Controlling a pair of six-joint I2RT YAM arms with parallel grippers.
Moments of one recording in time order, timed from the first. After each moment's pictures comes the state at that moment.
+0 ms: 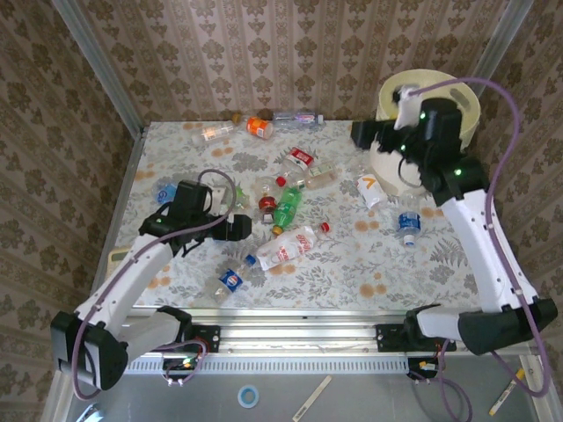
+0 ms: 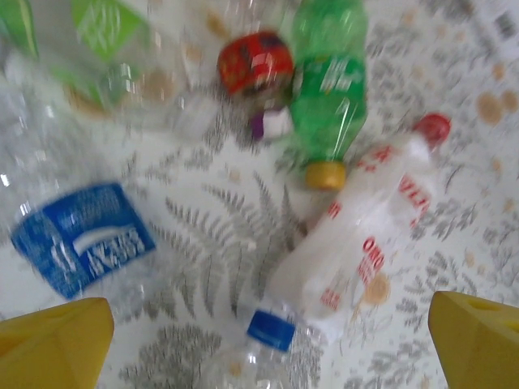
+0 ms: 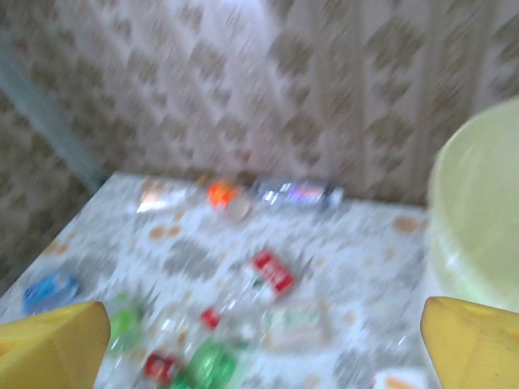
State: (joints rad) left arm -0.42 1.08 0.87 -0.73 0.27 -0.26; right arm 0.22 1.26 1.49 -0.60 -0.16 0.18
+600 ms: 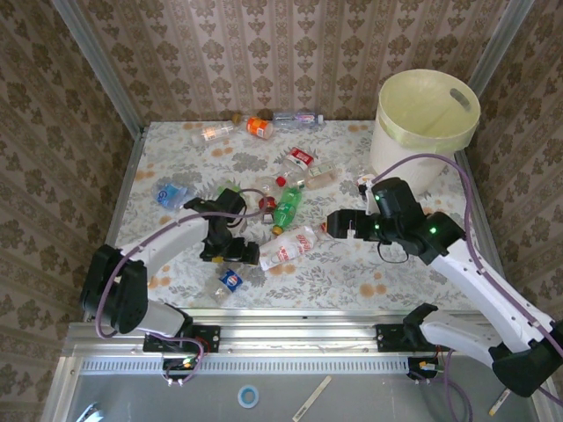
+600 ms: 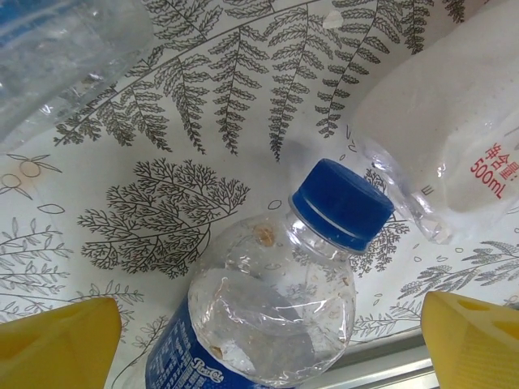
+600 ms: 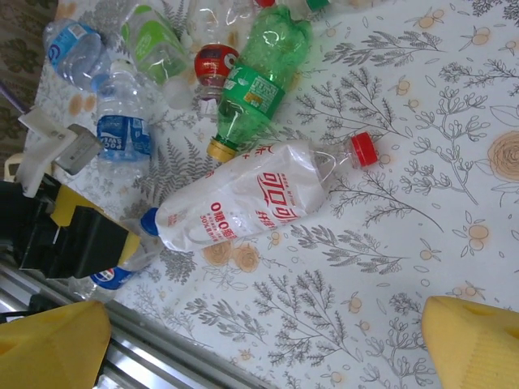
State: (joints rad) left arm -0.58 1.43 0.94 -1.02 0.17 -0.35; right arm 0.54 0.98 1.03 -0.84 -0.15 0.58
